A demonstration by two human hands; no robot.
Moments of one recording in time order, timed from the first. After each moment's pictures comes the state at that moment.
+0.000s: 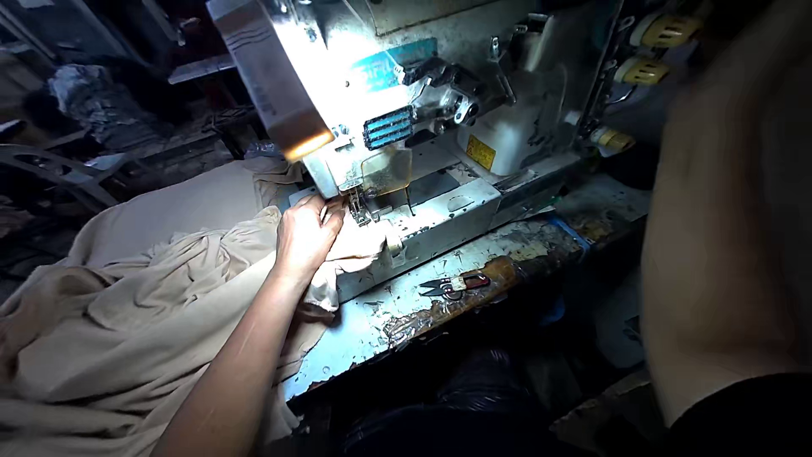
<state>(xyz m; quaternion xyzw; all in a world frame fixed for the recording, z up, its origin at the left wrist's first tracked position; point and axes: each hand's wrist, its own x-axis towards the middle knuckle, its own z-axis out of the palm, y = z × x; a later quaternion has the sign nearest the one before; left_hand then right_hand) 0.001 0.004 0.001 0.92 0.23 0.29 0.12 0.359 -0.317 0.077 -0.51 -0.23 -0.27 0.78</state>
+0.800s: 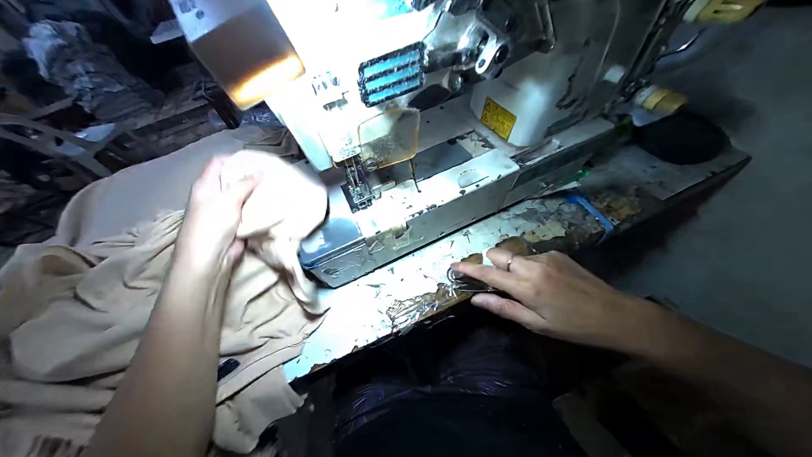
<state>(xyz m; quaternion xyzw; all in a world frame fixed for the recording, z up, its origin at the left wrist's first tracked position) -0.046 0.037 0.037 0.80 0.35 0.32 0.37 0.141 -0.307 -0.056 -0.69 -0.69 -0.10 0.22</state>
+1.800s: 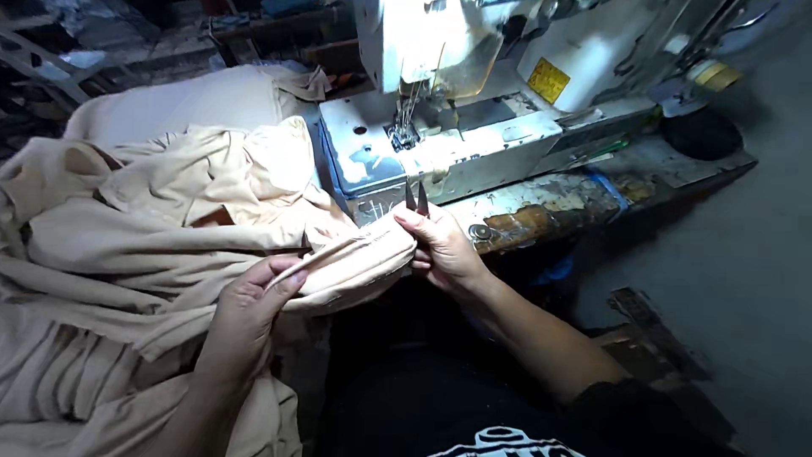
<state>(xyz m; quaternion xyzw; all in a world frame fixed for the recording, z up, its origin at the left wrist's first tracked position) -0.196 -0.081 -0.043 0.69 0.29 0.33 0.58 0.026 -0.196 -0.064 -0.35 -0.30 0.48 0.75</state>
